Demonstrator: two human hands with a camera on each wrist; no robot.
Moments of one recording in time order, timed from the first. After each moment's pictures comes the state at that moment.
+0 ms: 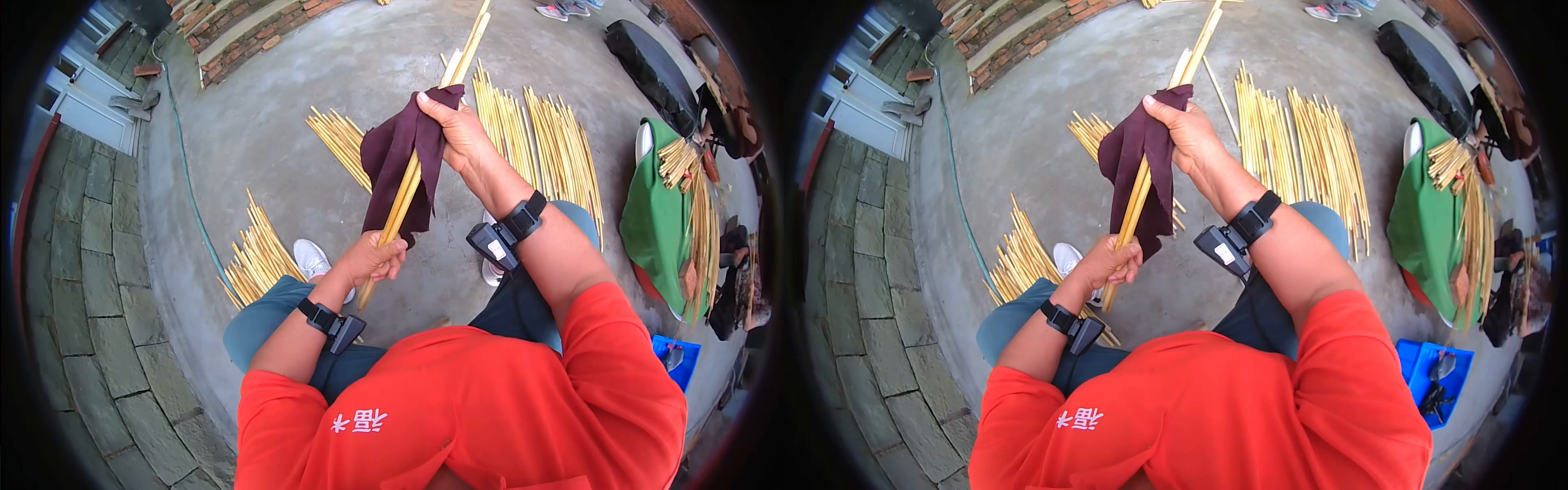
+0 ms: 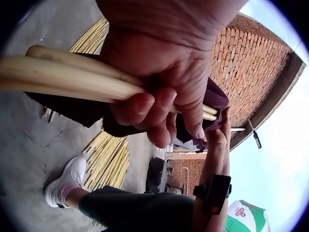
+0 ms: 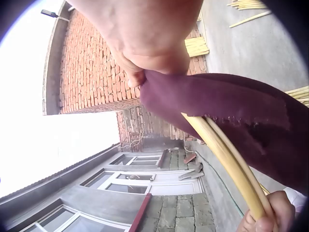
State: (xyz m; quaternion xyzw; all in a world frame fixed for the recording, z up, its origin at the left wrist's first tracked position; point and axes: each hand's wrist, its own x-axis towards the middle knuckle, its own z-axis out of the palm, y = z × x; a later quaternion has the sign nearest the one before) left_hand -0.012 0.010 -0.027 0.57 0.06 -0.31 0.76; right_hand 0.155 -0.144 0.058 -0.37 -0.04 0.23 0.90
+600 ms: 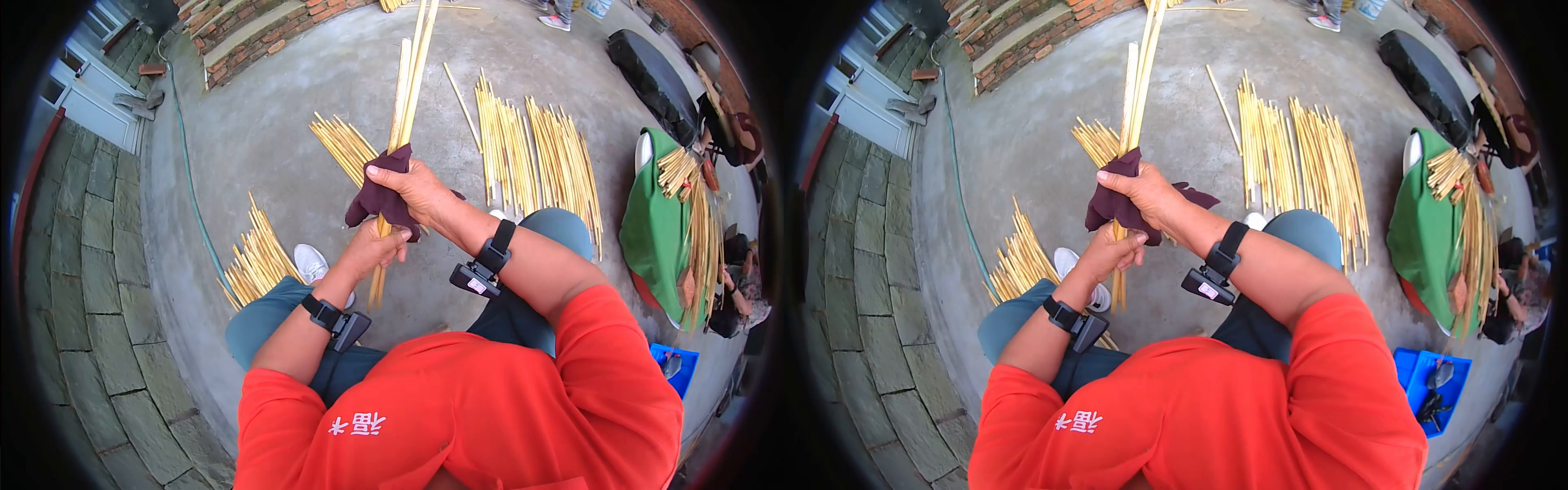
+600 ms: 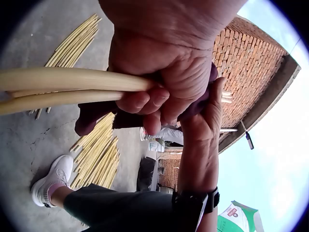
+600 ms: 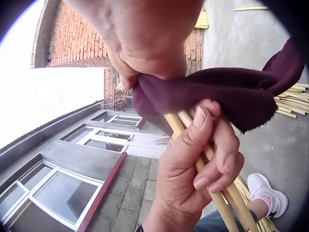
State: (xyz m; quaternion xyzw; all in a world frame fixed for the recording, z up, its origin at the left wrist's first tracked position) left_hand 0.002 0.003 -0.008 0.64 0.05 -0.19 0.74; right_hand 0.095 -0.103 0.030 -0.43 -0.06 0.35 0.83
